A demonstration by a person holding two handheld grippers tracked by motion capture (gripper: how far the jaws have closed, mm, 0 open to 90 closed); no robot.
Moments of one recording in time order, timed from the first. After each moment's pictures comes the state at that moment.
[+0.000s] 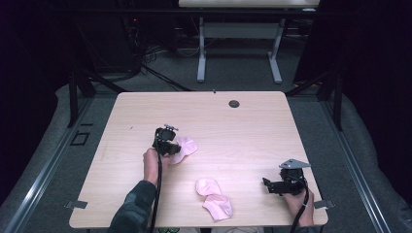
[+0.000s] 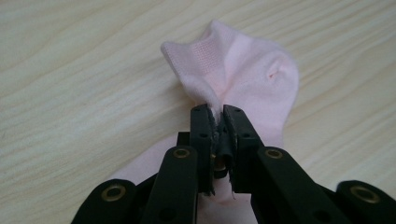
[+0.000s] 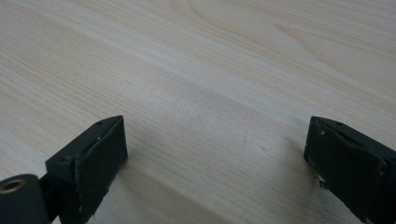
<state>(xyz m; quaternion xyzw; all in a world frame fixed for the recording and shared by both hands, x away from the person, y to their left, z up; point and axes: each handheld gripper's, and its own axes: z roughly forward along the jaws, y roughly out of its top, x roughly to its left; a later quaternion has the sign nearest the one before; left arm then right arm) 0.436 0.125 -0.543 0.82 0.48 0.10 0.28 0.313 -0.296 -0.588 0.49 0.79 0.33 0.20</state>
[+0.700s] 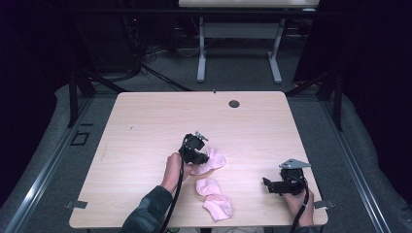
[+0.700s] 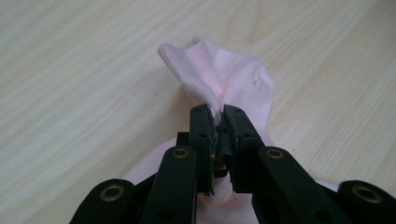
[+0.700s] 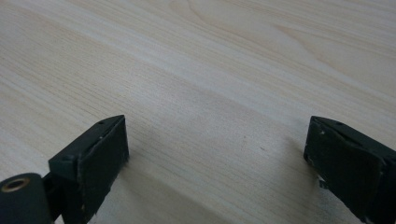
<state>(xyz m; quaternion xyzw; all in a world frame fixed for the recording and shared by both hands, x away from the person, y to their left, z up) 0.409 0.044 -0.548 0.89 0.36 0.03 0.29 0.314 -0.296 -0.587 0.49 0.79 0.33 0.20</state>
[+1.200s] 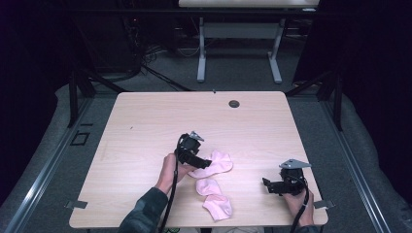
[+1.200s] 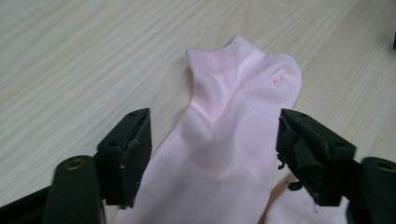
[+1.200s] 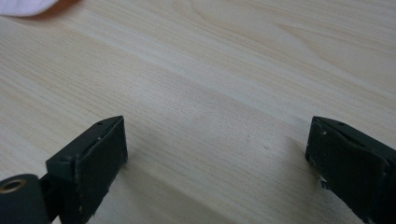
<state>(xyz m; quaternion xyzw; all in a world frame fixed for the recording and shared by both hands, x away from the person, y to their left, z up) 0.396 0.069 -0.528 0.87 0.35 0.05 0.33 0.313 -0.295 -0.587 0.49 0.78 0.33 0.19</state>
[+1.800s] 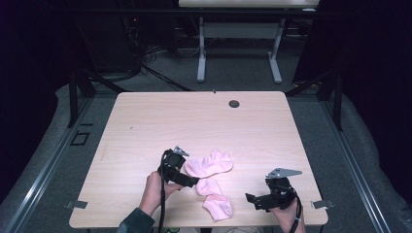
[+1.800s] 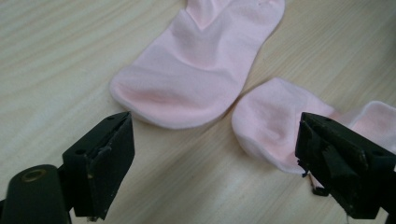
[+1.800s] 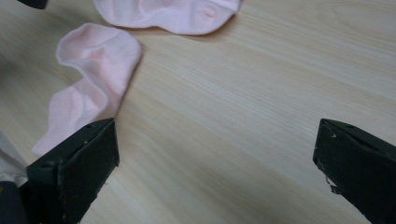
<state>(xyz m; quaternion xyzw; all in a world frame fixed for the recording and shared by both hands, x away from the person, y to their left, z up) 0.340 0.103 -0.533 0.86 0.40 0.02 0.31 0.263 -0.235 -0.545 0.46 0.80 0.37 0.08</state>
